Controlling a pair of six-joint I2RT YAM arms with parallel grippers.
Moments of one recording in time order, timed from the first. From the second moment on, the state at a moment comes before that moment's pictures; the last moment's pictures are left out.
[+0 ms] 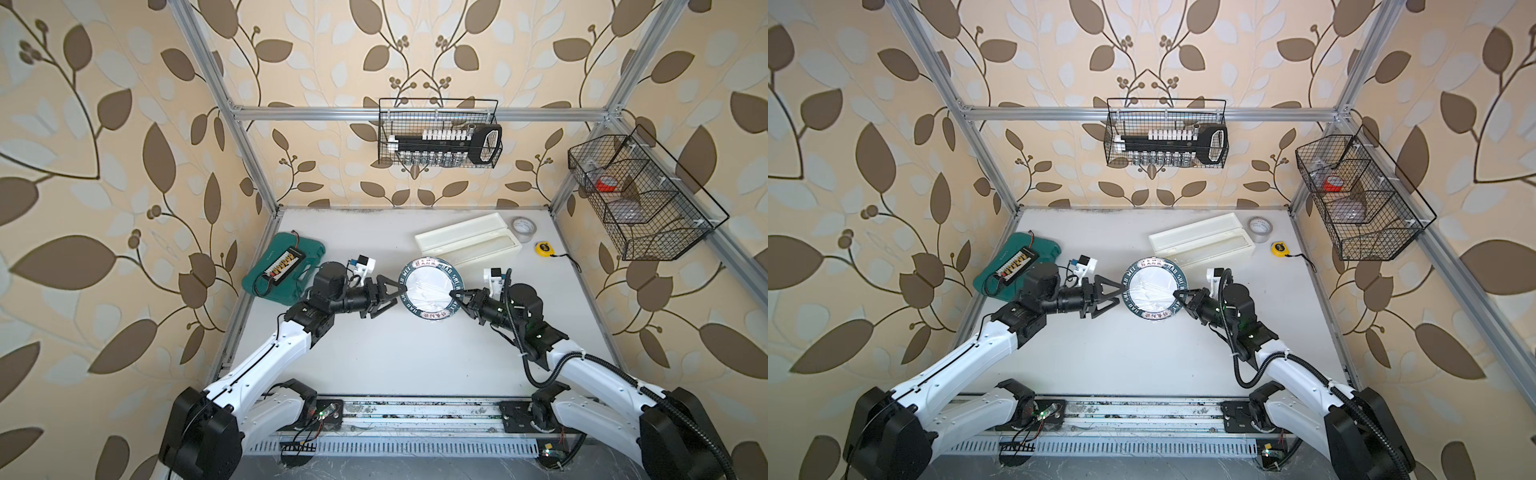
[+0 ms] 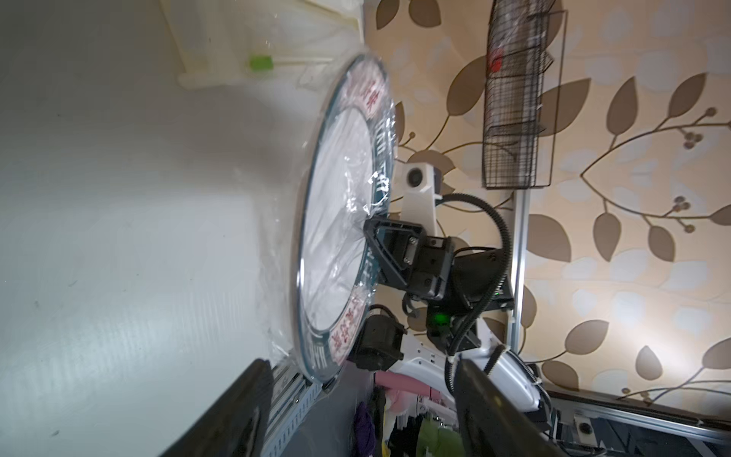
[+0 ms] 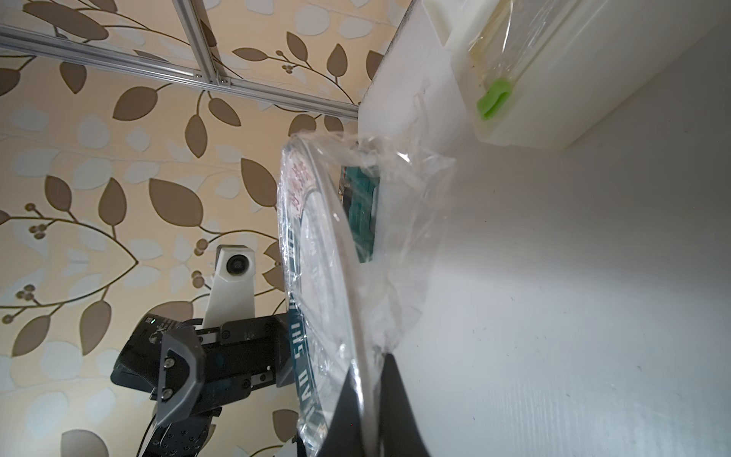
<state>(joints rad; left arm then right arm) -0.43 1.05 0.65 -0.02 0.79 -1.12 0.44 1.01 0.38 0.34 -0.41 1.24</state>
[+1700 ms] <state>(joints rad) -0.45 1.33 0.76 -0.07 0.96 -0.67 0.43 1.23 0.82 -0.29 -0.64 0.48</state>
